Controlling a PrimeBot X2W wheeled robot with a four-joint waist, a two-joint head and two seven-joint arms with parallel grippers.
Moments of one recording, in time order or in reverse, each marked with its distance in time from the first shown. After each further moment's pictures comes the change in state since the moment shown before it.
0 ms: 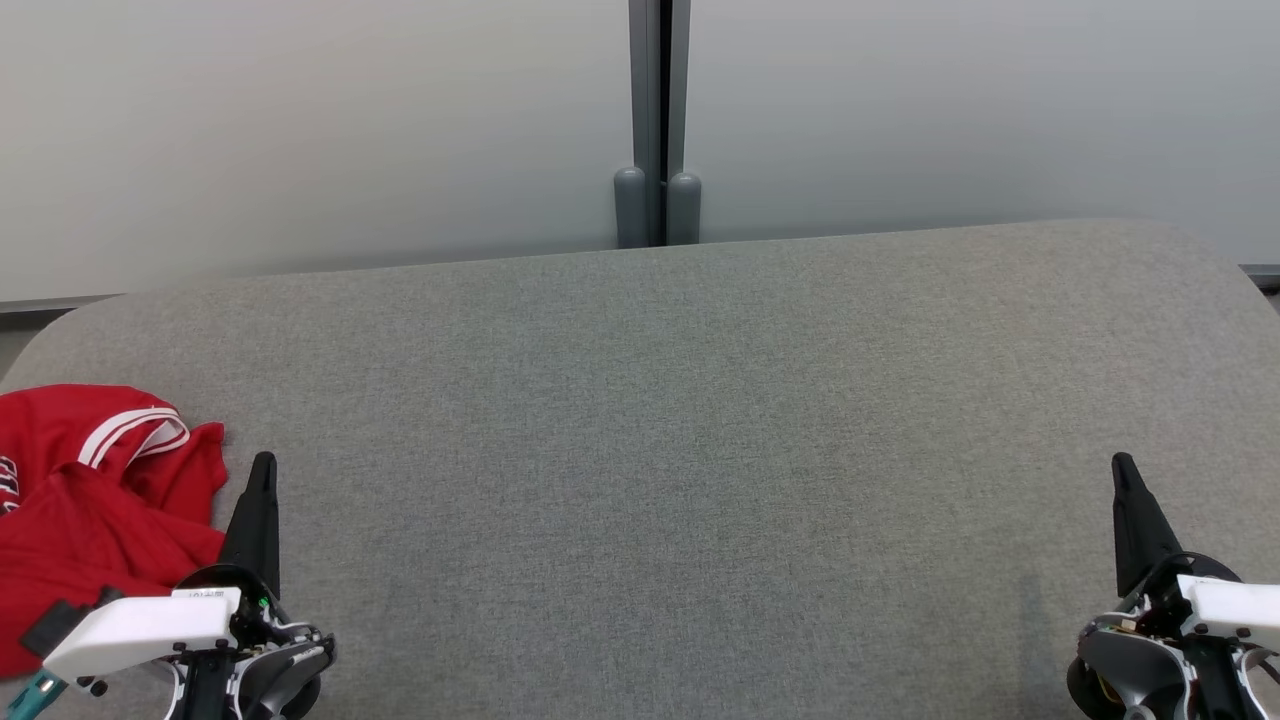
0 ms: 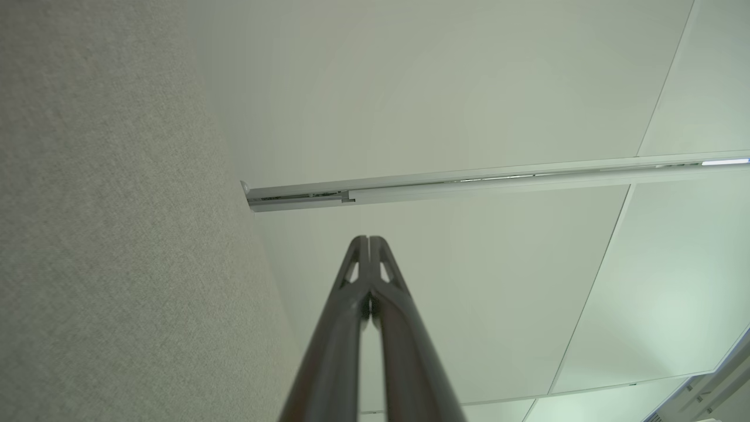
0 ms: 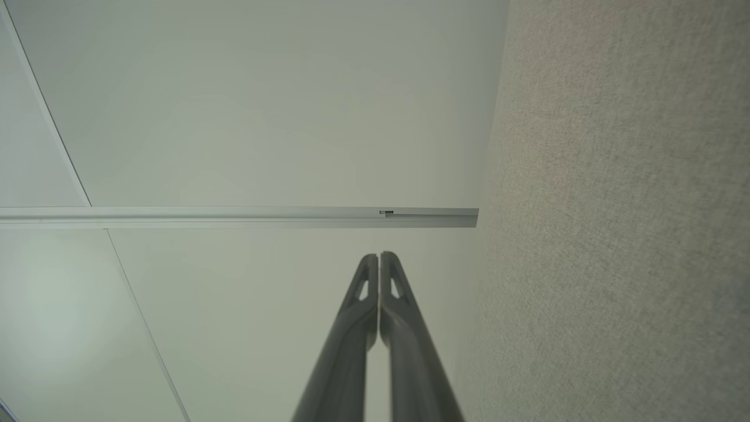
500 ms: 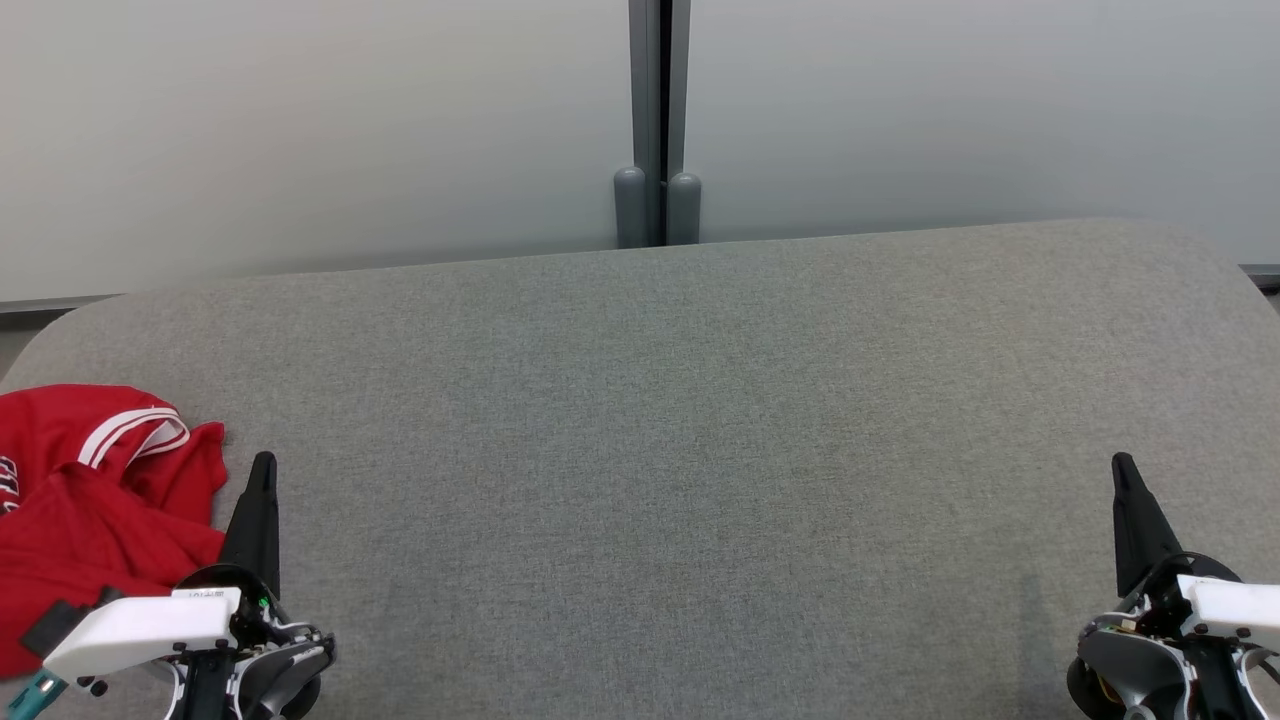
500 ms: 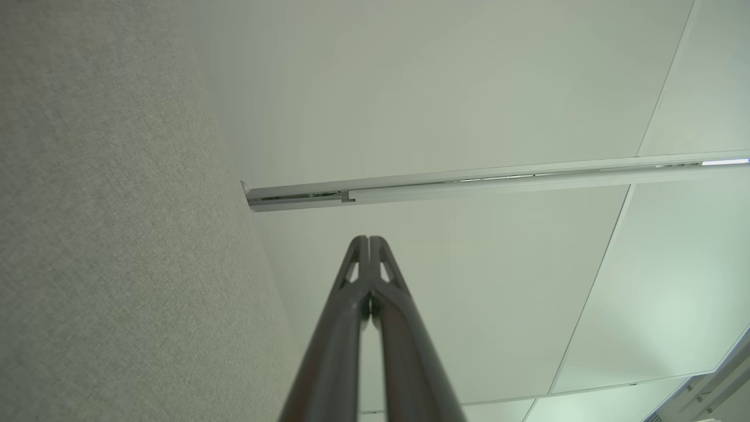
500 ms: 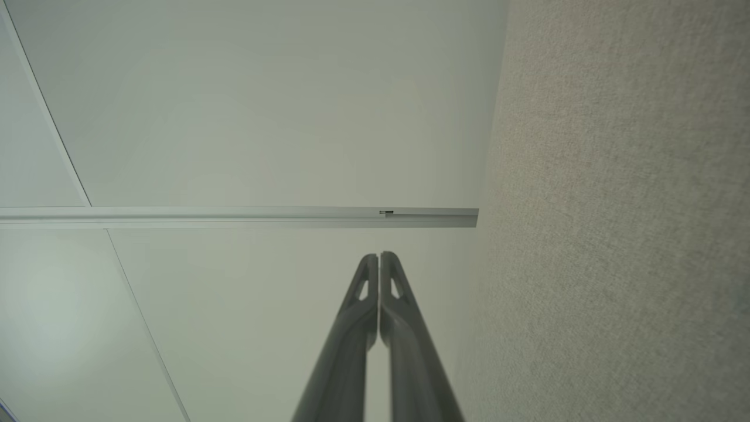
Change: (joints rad) left arm 0.000 0.000 0.000 0.000 0.000 0.000 0.000; right arm 0.000 0.000 0.000 0.000 0.000 0.000 0.000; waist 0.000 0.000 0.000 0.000
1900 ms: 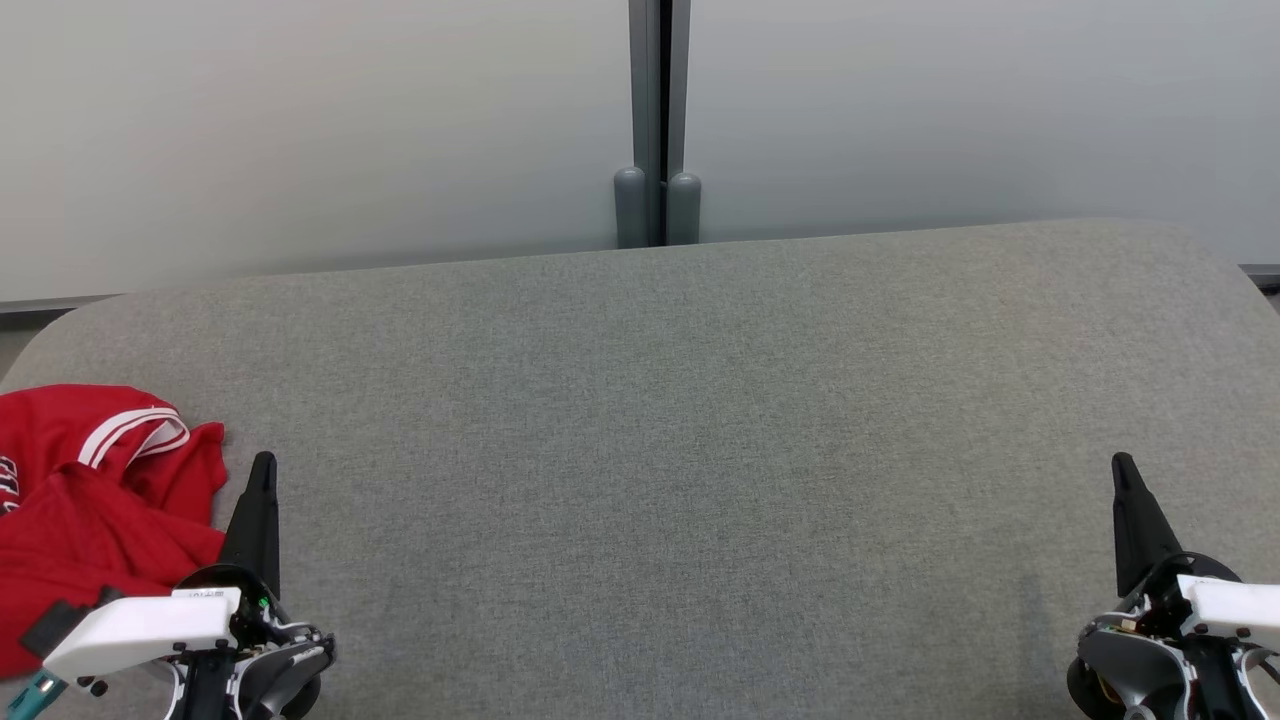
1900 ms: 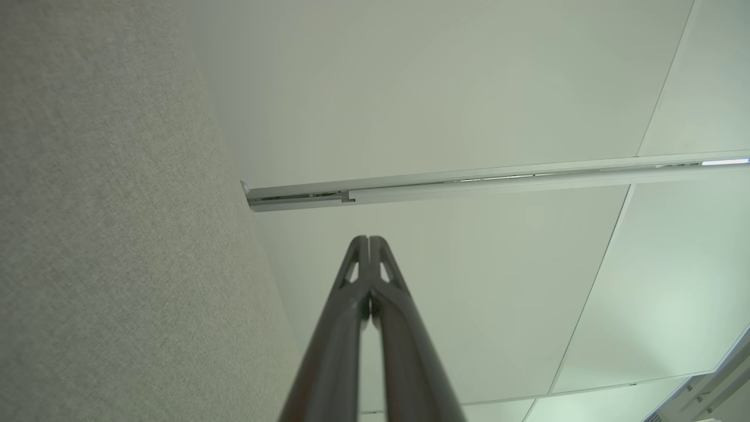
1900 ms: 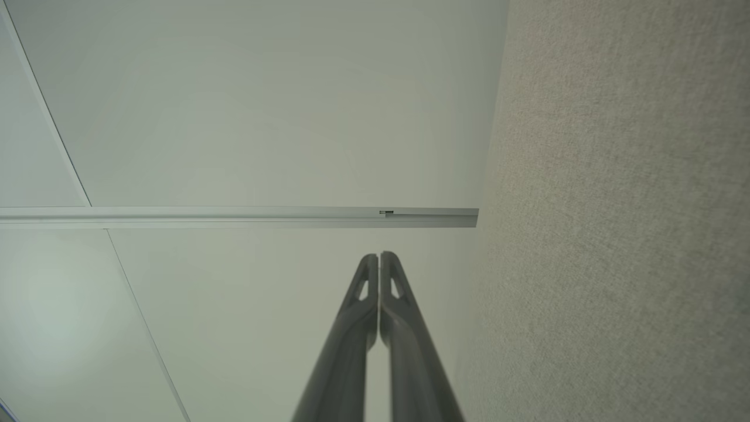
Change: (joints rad) left arm 0.000 0.000 0.000 0.000 0.000 0.000 0.000; right arm 0.000 0.000 0.000 0.000 0.000 0.000 0.000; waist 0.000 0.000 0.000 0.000
